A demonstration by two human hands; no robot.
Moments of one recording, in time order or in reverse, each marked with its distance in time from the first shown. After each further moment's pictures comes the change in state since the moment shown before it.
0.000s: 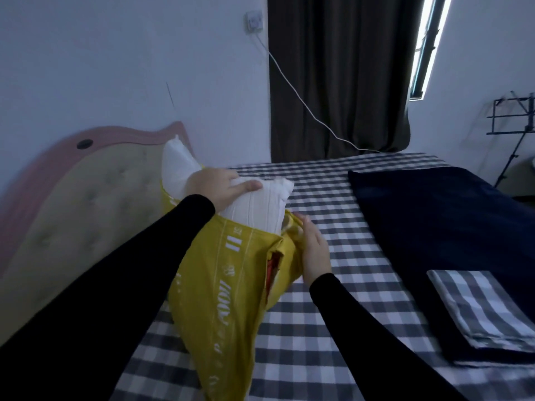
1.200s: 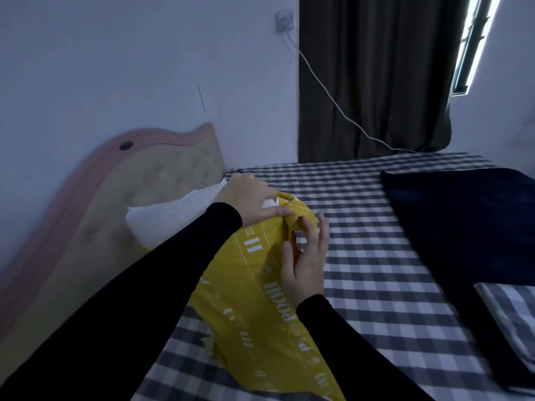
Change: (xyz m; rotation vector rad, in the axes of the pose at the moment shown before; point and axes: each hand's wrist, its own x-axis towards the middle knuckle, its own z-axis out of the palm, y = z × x) left_hand -0.005 -0.026 0.003 0.365 -0.060 0.313; right_hand -0.017 0.041 0.075 -0.535 0.140 -0.646
